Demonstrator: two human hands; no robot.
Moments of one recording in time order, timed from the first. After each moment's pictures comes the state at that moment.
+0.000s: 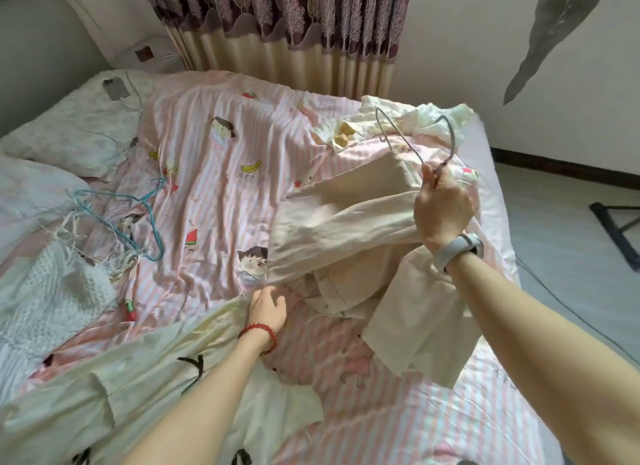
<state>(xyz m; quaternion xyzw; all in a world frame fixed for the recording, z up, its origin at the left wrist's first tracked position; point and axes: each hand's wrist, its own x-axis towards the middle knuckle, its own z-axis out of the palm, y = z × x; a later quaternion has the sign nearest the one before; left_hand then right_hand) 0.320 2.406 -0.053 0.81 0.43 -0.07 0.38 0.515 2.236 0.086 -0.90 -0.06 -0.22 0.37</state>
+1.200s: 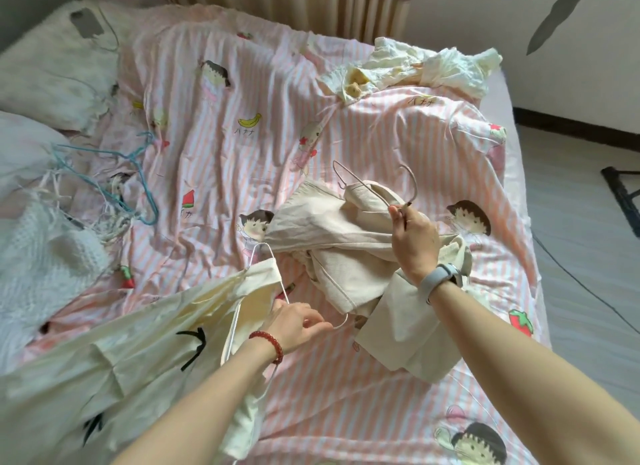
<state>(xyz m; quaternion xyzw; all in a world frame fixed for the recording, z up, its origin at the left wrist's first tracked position) 0.274 2.395 -0.109 0.92 0.12 -0.14 0.34 0.460 2.255 -0.028 -0.93 -0.13 -0.02 0.33</state>
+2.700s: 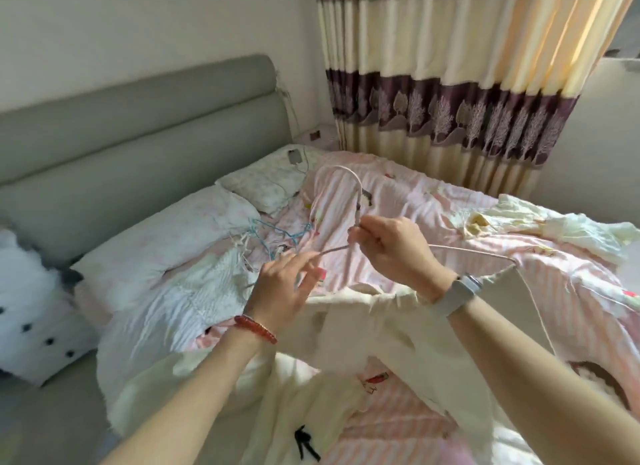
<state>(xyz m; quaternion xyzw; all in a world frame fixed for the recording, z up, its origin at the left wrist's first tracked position) 0.168 2.477 0.165 0.90 0.25 0.30 0.17 0.338 2.380 0.212 -0.69 -0.61 -0.06 0.38</state>
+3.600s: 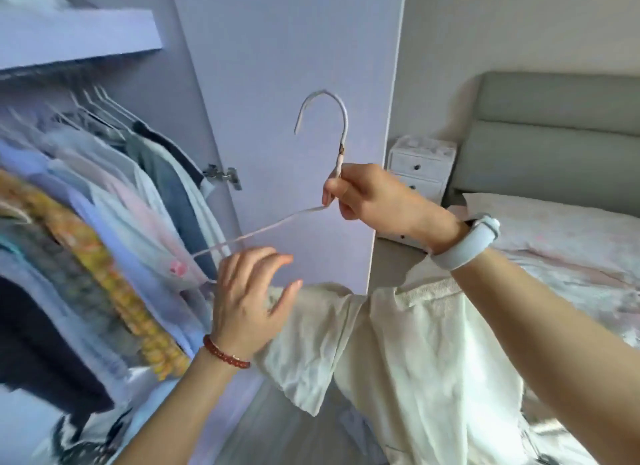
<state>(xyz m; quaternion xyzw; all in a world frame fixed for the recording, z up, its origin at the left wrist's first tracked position) -0.362 2.156 0.185 0.56 0.66 0.39 -0.31 -0.240 2.312 0.311 -0.12 -0.91 0.34 0.22</state>
